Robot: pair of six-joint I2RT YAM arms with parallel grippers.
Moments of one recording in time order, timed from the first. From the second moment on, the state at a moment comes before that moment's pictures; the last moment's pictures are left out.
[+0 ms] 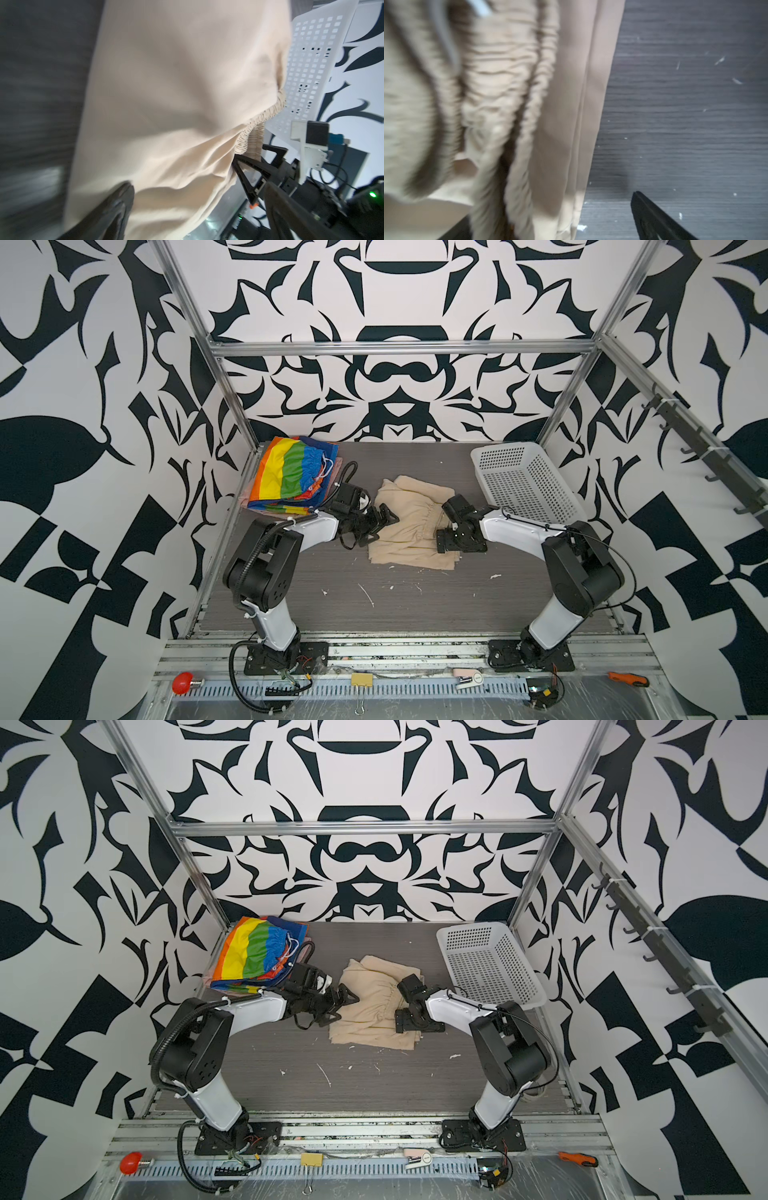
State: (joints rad) left arm -0.45 1.72 0.99 -0.16 0.56 -0.86; right arm 0.50 1.66 0.97 -0.62 0.09 0.48
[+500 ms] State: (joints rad) left arm -0.37 1.89 1.42 -0.58 0.40 -0.50; right arm 0.35 1.45 0.99 -0.63 -0.05 0.46
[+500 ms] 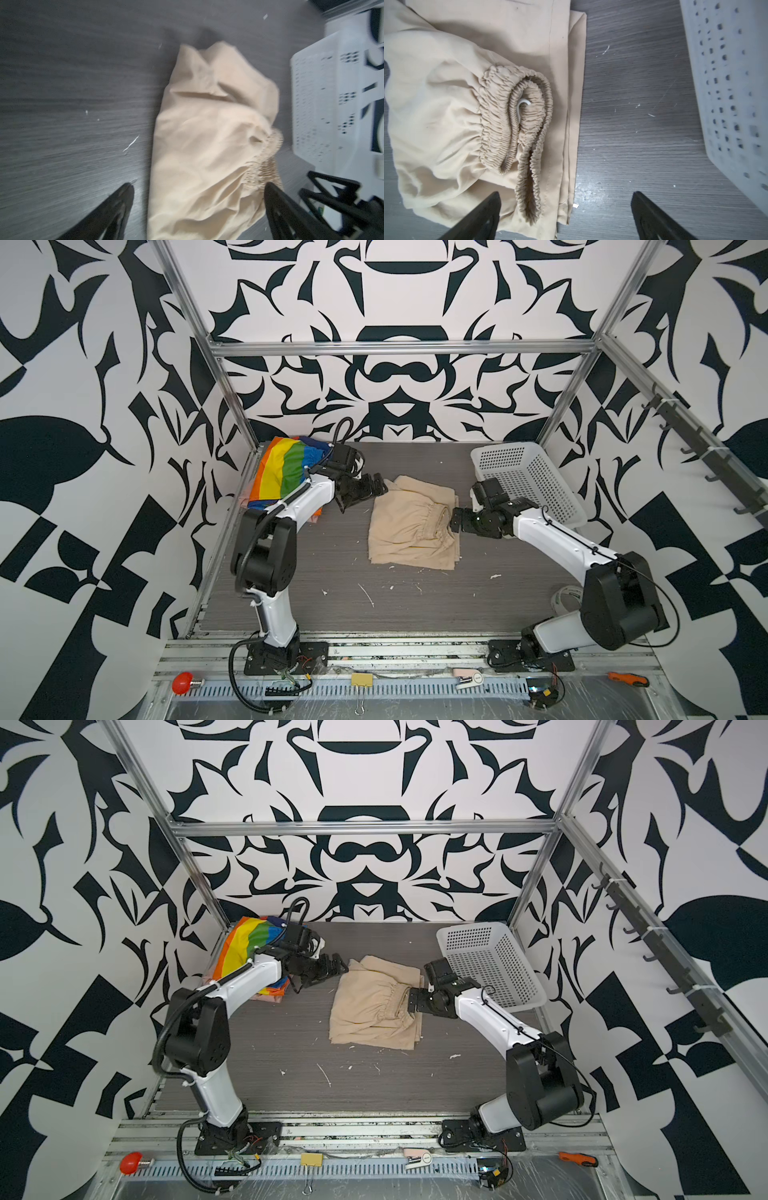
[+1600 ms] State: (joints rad) left arm -0.42 2.06 1.45 -0.71 0.36 -0.37; right arm 0.33 1.06 0.81 -0.47 0.03 0.45
